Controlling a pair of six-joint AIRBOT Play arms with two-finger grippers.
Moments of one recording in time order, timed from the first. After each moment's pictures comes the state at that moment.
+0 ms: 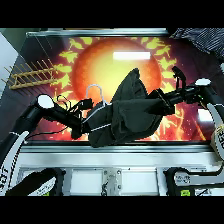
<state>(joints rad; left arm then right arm) -0.21 -1.15 0.87 0.87 -1.41 -0.31 -0.16 -1.52 1.17 -0.34 1.83 -0.07</state>
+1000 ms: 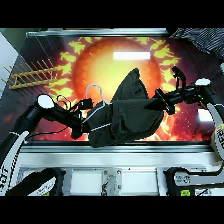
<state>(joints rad) -0.21 -1.15 0.87 0.87 -1.41 -0.31 -0.16 -1.52 1.17 -0.33 1.83 -0.07</state>
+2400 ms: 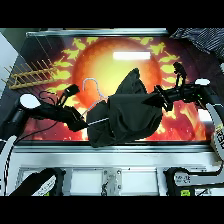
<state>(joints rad) -0.06 -1.05 0.89 0.87 -1.35 -0.70 -0.16 -1.52 1.17 -0.22 1.79 -0.04</state>
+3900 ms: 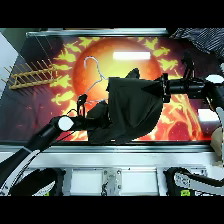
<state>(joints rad) -0.53 -1.09 0.67 0.87 -0.68 -1.71 -0.16 -1.36 1.17 -0.19 1.52 0.01</state>
